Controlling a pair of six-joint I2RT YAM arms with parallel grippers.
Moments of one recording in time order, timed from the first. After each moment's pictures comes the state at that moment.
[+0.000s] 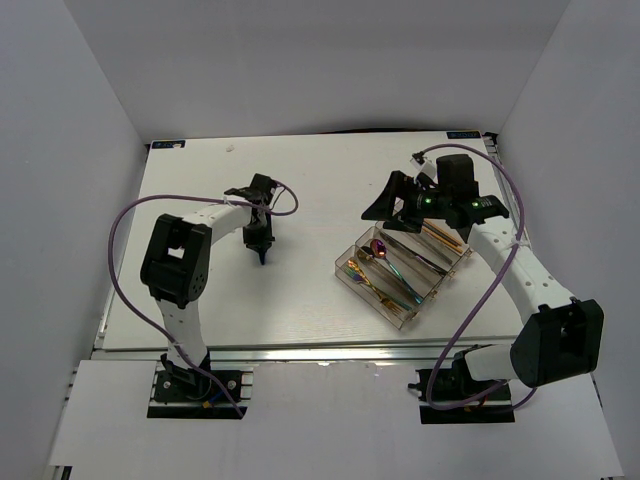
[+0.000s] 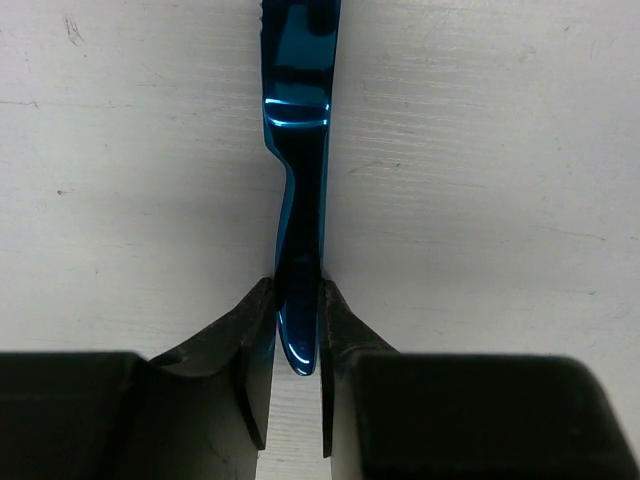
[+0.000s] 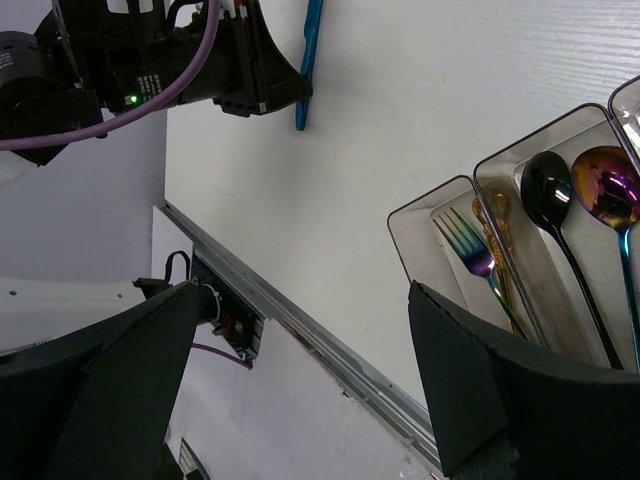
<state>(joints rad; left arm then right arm) -0.36 1.95 1.31 -0.65 -0.15 -0.41 0.29 1.34 1.17 -0.50 -0.64 0.56</state>
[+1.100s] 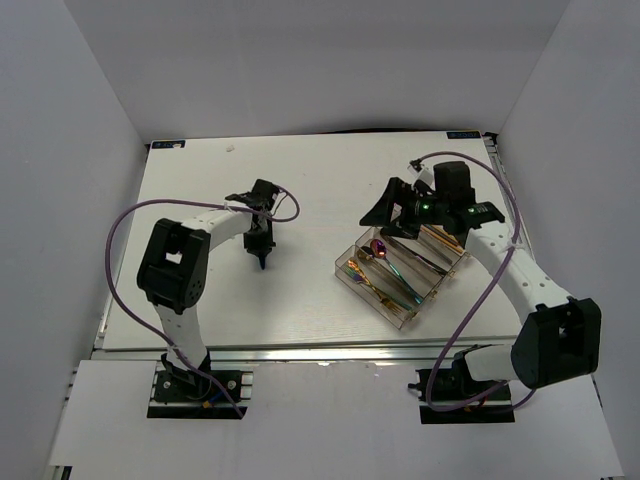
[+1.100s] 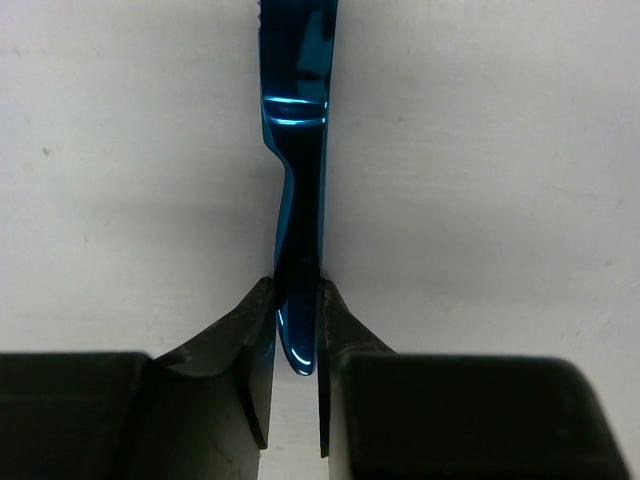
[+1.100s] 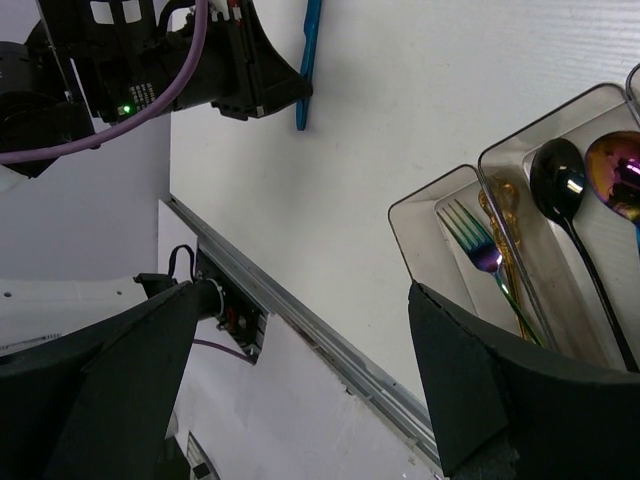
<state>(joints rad) -0.38 1.90 1.24 -0.60 -0.17 -0.42 0.30 1.33 1.10 -0.46 -0.67 0.58</state>
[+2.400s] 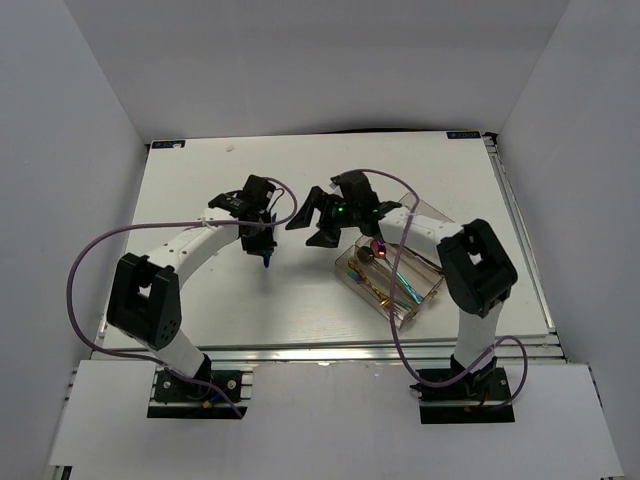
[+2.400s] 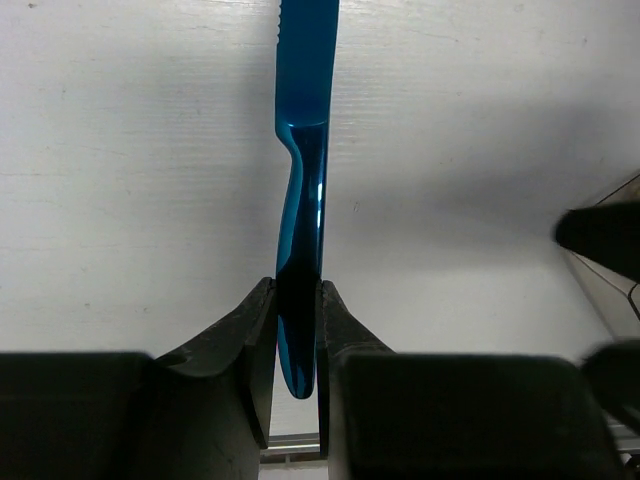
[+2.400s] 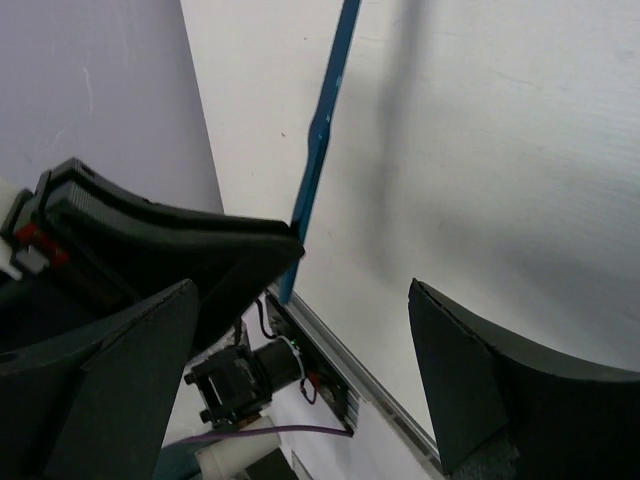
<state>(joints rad) -0.45 1.61 1.22 -0.78 -0.10 -0.51 0.65 1.86 1.25 -0.01 -0.54 1.03</state>
